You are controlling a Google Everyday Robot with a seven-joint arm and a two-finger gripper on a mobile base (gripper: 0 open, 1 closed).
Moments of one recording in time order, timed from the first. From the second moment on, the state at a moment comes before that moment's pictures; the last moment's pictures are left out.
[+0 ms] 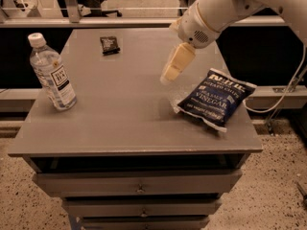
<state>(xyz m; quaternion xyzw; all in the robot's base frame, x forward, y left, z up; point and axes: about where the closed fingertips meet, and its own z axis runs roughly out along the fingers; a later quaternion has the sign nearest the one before) 0.613 -0.057 0.935 -0.62 0.71 0.12 0.32</state>
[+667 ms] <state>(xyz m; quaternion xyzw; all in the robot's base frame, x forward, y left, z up) 0.639 -0.035 0.919 -0.61 0.70 0.13 0.34</state>
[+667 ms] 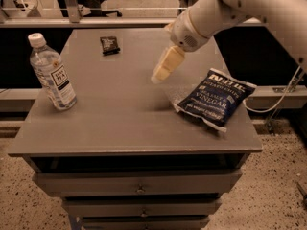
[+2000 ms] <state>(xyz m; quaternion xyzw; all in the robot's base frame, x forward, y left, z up) 0.797 0.096 0.877 -0.47 0.73 0.18 0.45</state>
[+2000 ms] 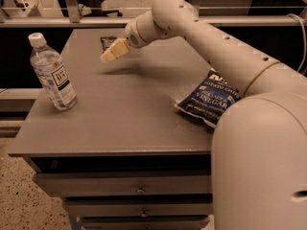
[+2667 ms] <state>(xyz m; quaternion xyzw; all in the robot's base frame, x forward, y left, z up) 0.828 0.124 0.867 -0.41 0.76 0.19 0.46</state>
